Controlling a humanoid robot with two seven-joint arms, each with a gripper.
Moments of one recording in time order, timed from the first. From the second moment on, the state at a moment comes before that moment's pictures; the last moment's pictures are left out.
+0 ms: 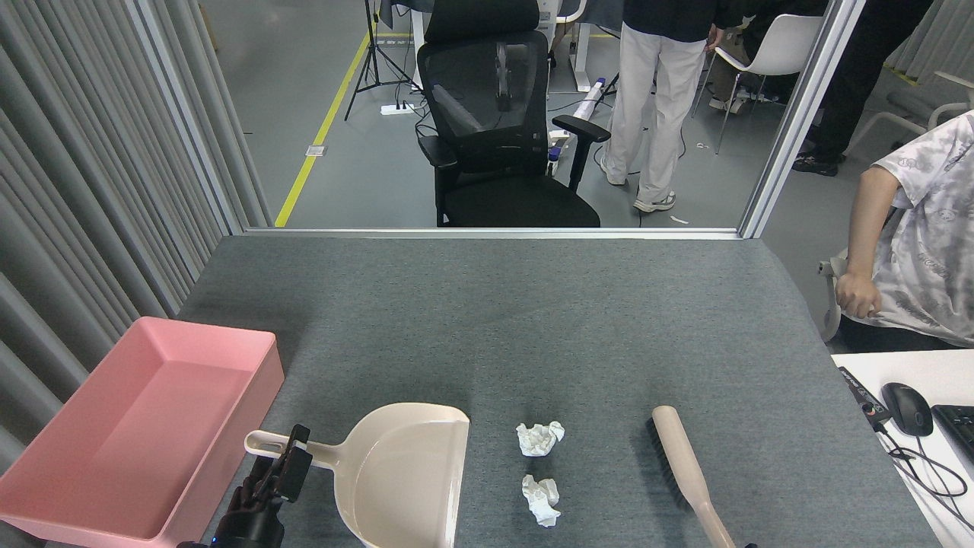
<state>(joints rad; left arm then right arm) -0.05 0.06 0.08 -1.17 -0.70 -0.33 0.11 0.50 0.04 -0.26 -1.79 1.19 -0.25 -0.11</state>
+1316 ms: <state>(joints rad) -0.07 0.08 0.08 -1.15 -0.75 -0.37 0.16 0.51 0.04 -0.25 -1.79 1.19 -0.24 -0.11</state>
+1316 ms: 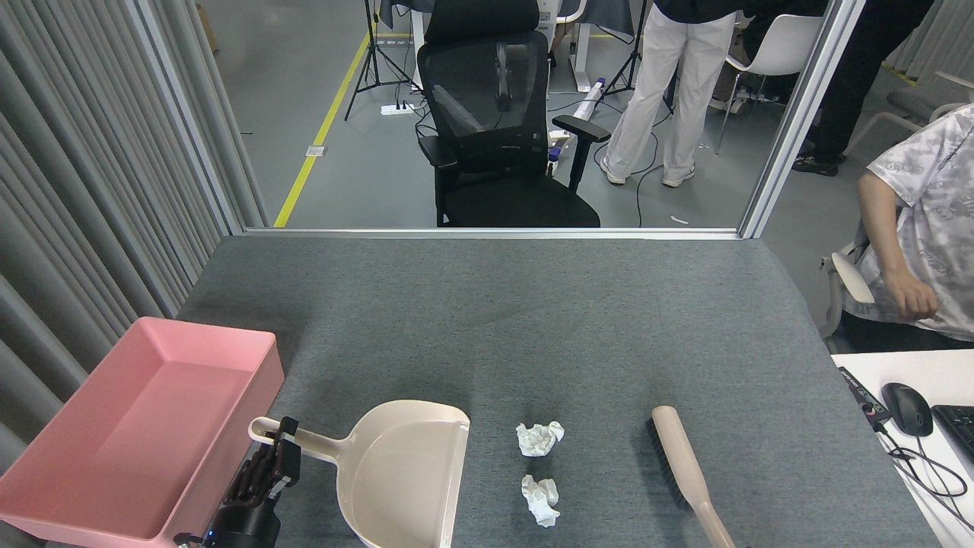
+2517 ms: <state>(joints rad) -0.07 0.08 0.08 -1.17 -0.75 -0.37 0.16 0.47 0.05 -0.14 -1.72 1.31 -0.09 -0.14</state>
